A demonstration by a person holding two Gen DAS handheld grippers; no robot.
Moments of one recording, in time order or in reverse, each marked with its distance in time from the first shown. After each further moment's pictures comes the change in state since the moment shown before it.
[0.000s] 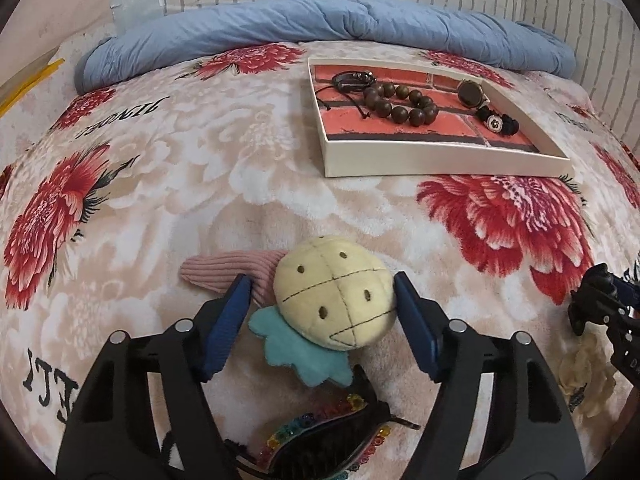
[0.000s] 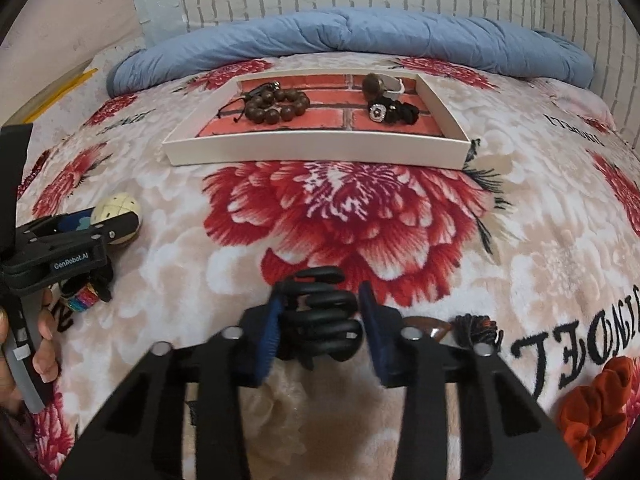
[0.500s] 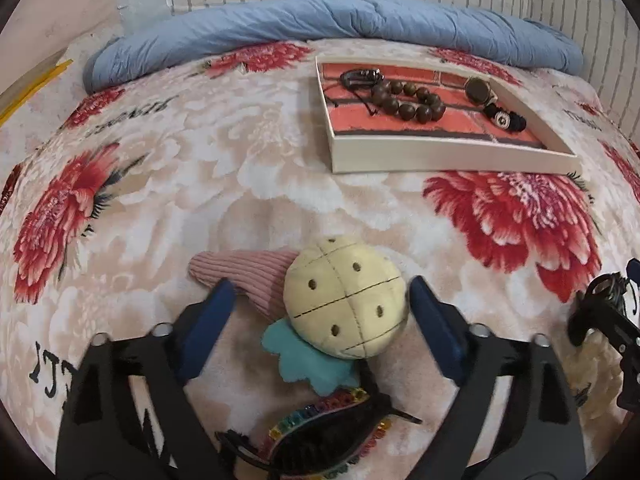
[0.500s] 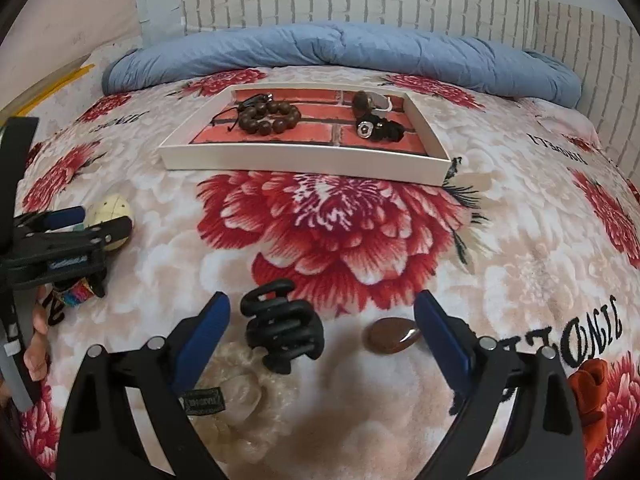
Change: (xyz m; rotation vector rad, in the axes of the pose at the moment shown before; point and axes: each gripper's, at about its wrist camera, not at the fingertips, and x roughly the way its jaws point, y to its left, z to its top) left arm 0.002 -0.003 -0.002 -0.003 0.021 0.036; right arm -0.013 0.005 -0.004 -0.050 -0.039 -0.081
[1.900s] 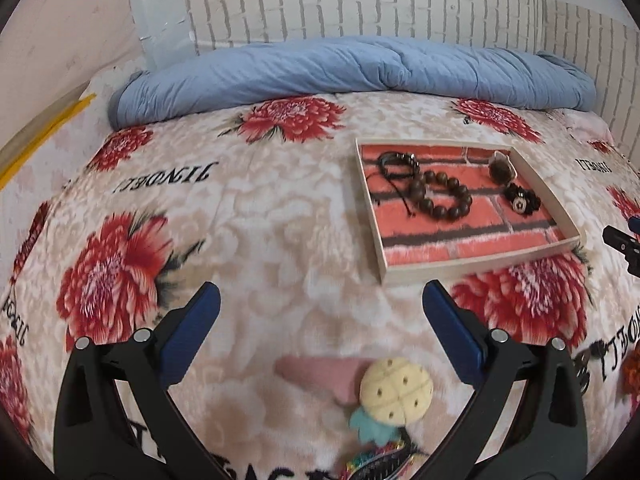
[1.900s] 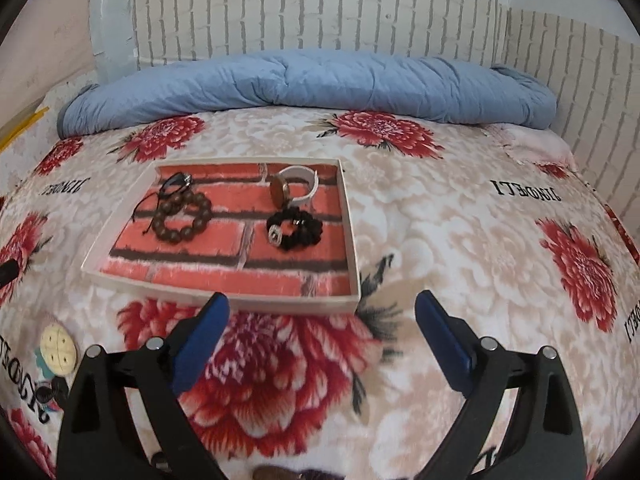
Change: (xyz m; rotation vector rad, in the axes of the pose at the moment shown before) left arm -0.055 0.036 0.074 -0.014 -0.107 0.077; right arm 0.010 -0.071 0.108 0.057 -0.058 -0.098
